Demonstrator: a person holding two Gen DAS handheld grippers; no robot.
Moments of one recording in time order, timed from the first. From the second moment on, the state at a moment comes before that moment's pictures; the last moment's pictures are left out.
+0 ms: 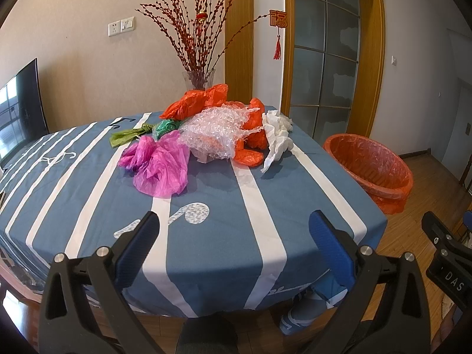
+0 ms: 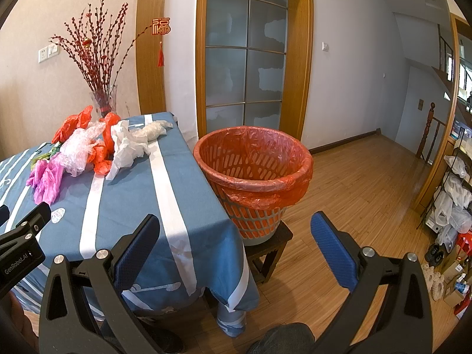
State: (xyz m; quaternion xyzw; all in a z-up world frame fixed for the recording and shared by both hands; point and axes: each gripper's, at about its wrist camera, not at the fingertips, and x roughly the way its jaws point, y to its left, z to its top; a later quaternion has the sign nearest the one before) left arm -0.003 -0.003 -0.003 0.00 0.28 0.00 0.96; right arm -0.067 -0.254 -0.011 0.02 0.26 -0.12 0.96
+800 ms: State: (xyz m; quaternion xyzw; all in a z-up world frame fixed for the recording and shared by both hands) left arm 0.026 0.034 -0.015 -0.02 0.31 0.05 0.95; right arm -0.020 -0.248 -0.014 0.05 0.28 -0.05 0.96
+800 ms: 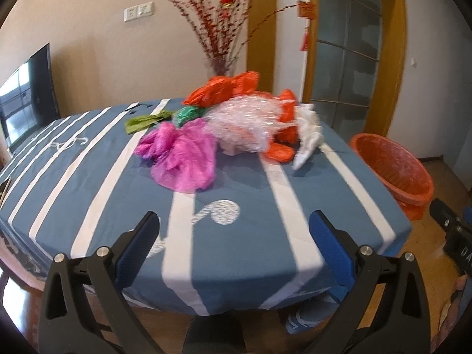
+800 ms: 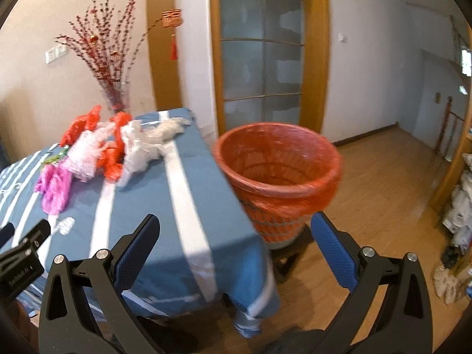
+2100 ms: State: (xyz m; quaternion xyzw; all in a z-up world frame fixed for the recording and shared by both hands) left arm 0.166 0.161 -0.013 -0.05 0.36 0.09 0.93; right arm 0.176 -0.183 -0.045 0.06 0.37 0.07 0.92
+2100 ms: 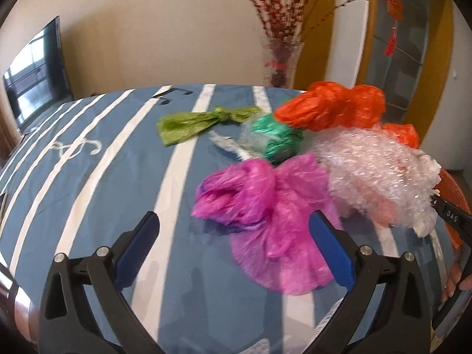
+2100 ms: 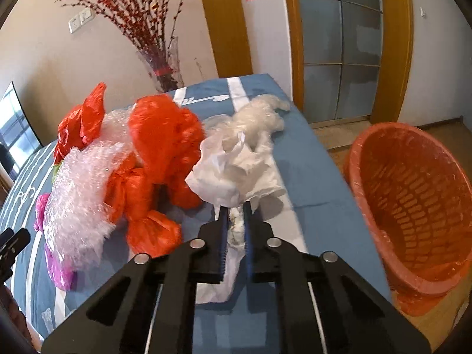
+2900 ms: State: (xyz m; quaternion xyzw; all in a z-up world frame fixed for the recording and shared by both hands) left arm 0.286 0.111 0.030 -0.03 0.33 0.00 0.94; right arm 0.146 -0.224 -0.033 0.08 0.35 0.09 0.93
